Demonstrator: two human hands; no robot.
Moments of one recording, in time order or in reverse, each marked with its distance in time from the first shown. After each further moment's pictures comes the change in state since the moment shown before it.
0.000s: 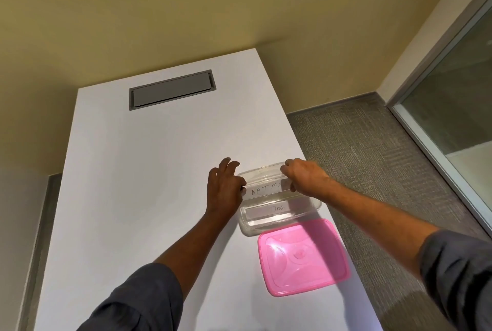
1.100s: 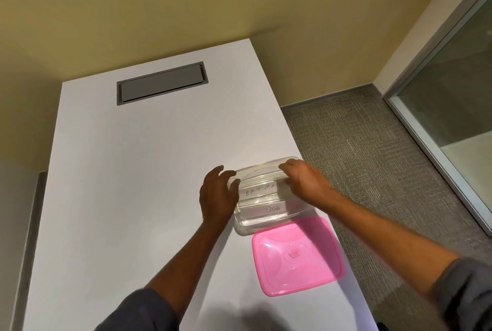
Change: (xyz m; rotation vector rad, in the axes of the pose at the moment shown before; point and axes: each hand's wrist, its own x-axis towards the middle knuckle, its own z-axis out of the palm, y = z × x) left_hand -0.014 0.010 0.023 -0.462 0.109 -0.343; right_hand -0.016 0.002 0.024 0.236 0.185 0.104
